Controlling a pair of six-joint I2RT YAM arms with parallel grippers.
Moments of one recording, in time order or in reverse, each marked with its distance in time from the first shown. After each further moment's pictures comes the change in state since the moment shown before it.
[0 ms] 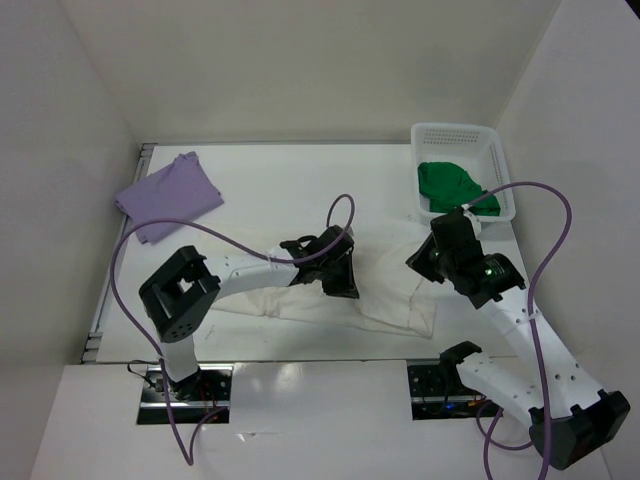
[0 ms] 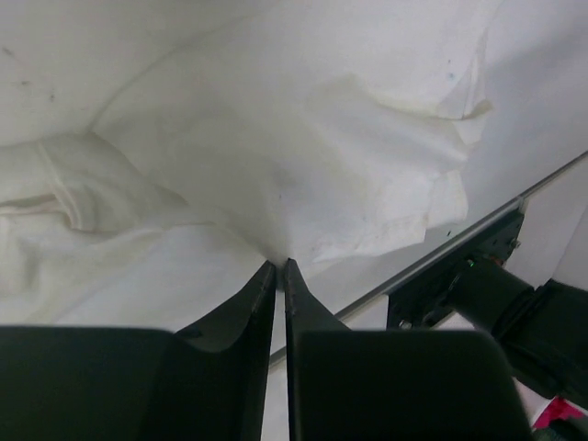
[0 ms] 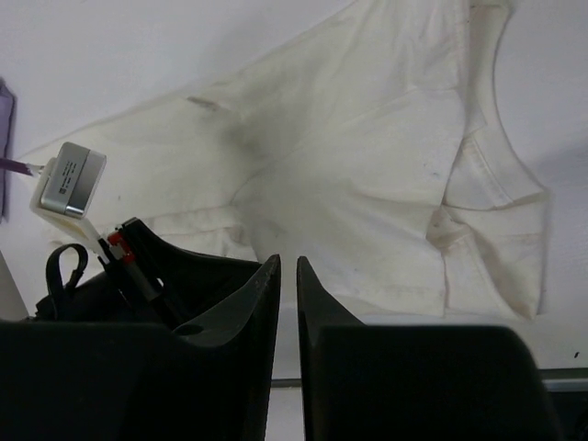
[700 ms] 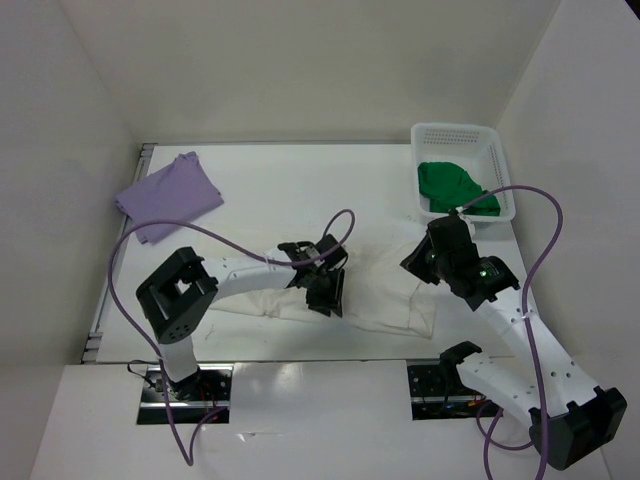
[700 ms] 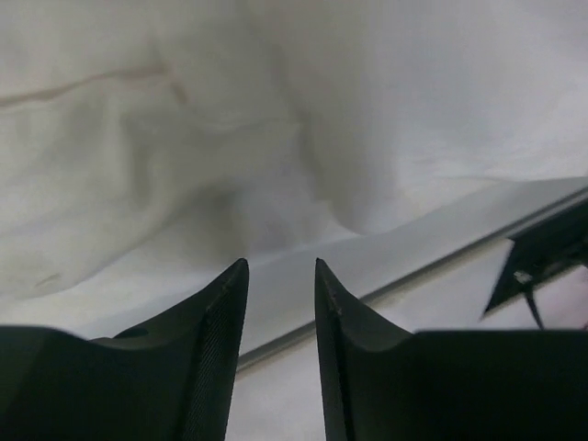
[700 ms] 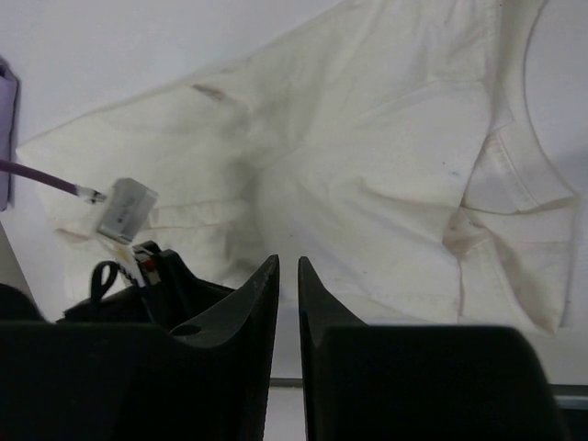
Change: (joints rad) left arm 0.000 -0.017 0.013 -0.253 0.031 0.148; right arm 0.000 -0.002 -0.061 0.073 -0.048 0.000
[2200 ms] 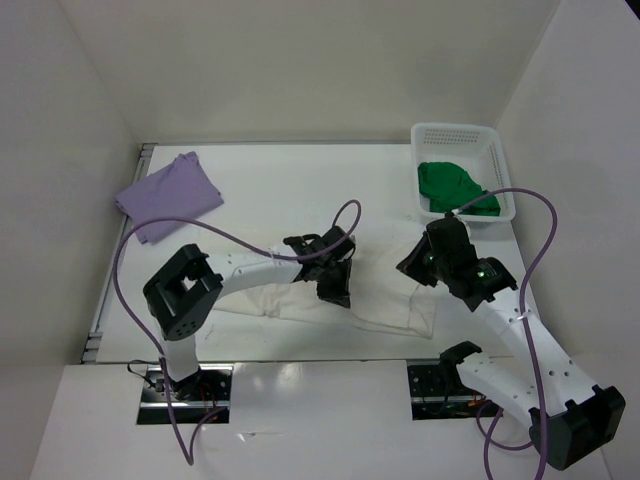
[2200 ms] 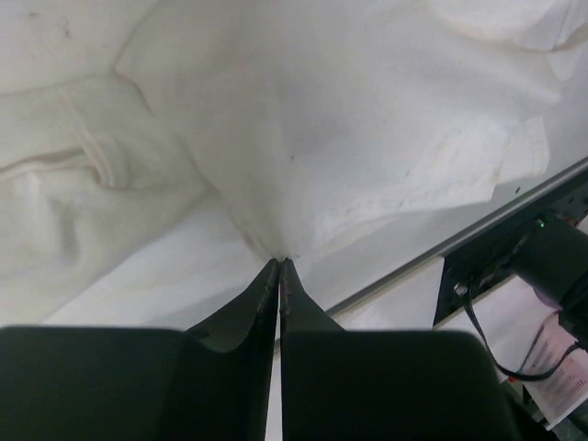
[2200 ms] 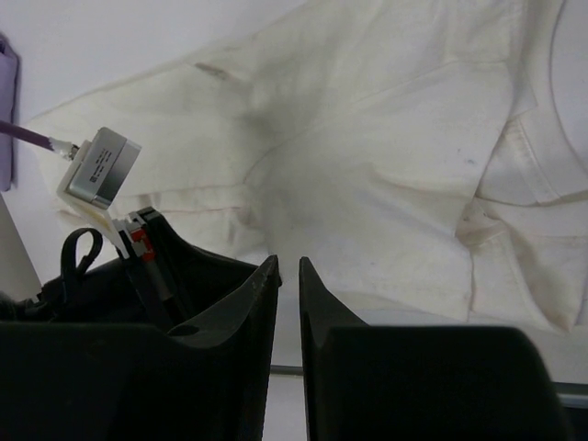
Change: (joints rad) left arm 0.000 0.047 0.039 0.090 0.022 -0.035; right arm 0.000 0.000 -0.025 0.018 -0.052 0.001
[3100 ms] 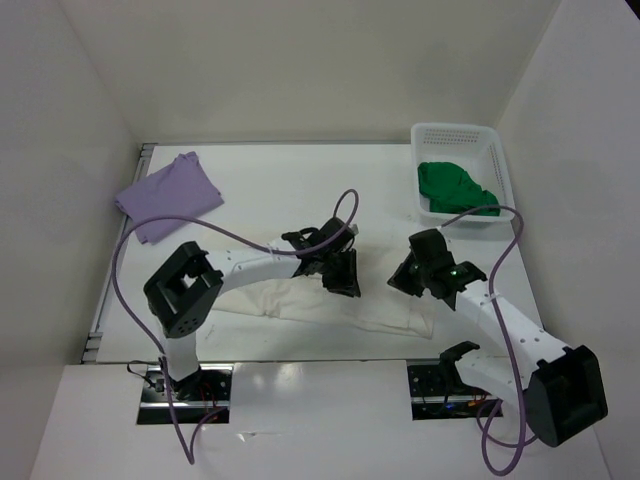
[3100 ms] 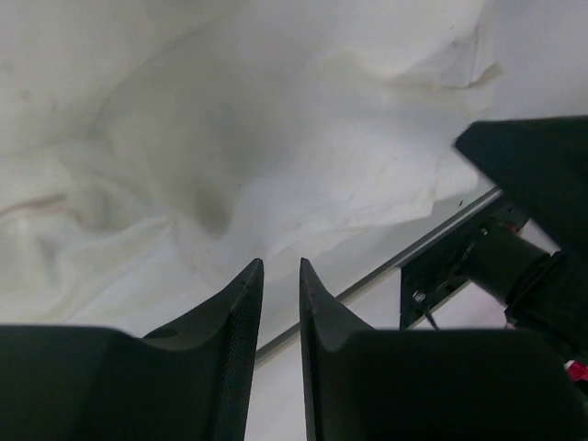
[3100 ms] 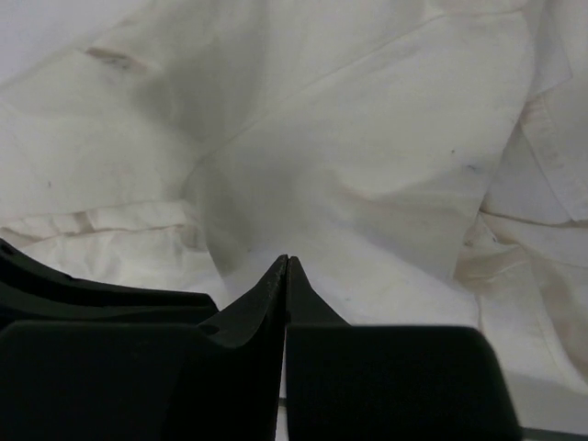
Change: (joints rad) left arm 0.031 -0.027 0.019 0.040 0.029 0.003; right arm 0.000 0.126 -0.199 0.216 -0.039 0.055
